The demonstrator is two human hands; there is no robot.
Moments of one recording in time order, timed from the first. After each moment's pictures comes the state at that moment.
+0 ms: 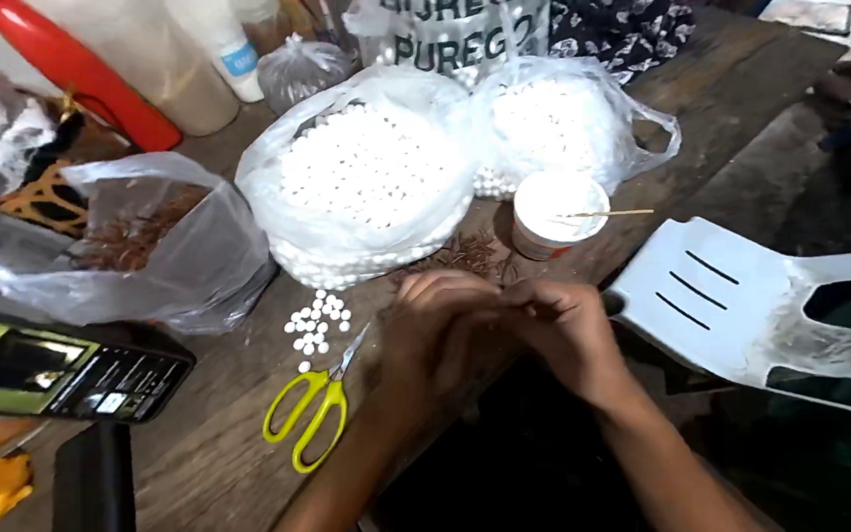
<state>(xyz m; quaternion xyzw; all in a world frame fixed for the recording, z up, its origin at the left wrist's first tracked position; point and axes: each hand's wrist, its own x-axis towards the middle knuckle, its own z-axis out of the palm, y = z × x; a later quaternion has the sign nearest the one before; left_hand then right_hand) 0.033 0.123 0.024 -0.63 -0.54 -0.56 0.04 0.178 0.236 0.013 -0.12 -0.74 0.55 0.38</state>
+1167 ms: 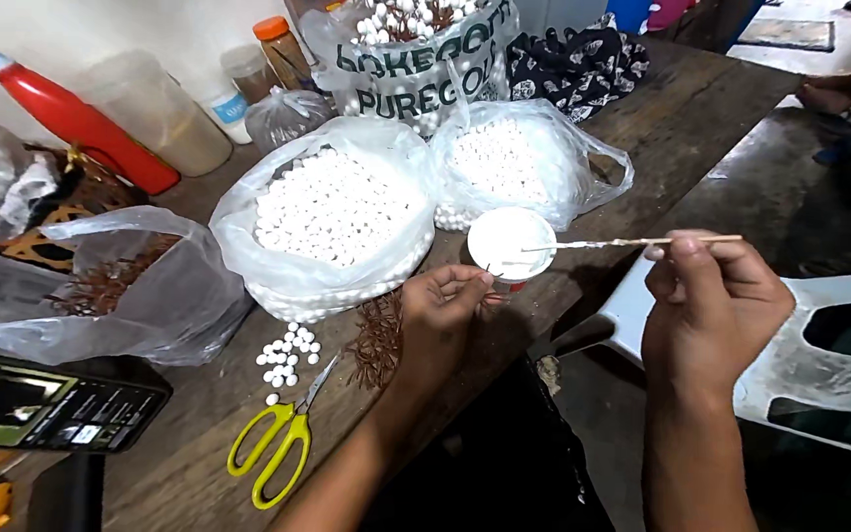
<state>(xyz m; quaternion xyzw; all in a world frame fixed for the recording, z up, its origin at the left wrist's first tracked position) 0.071 0.197 0.043 -0.36 -0.61 -0.66 -0.27 0.241 0.335 0.017 -0.21 -0.56 0.44 0.67</state>
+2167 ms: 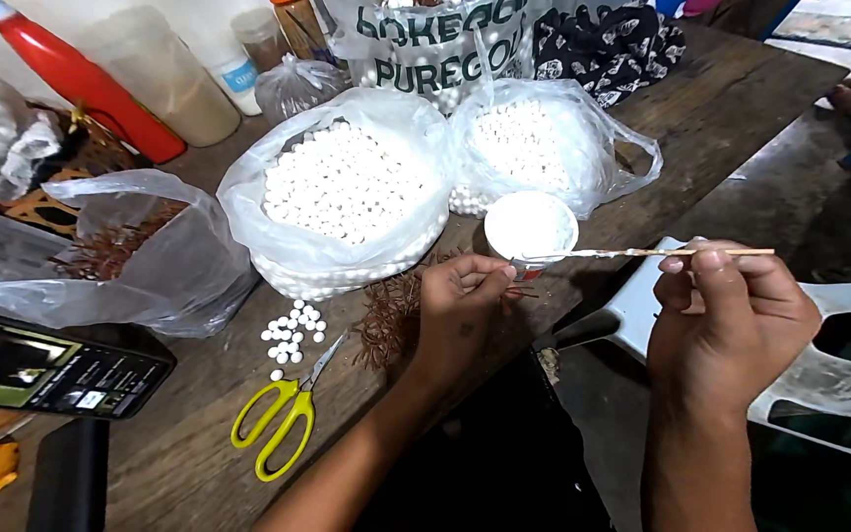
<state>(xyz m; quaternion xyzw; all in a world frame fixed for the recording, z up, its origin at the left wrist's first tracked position) 0.078 0.195 0.043 -0.34 -0.61 -0.66 -0.29 0.237 0.314 0.020 -0.18 -0.55 0.47 0.66</state>
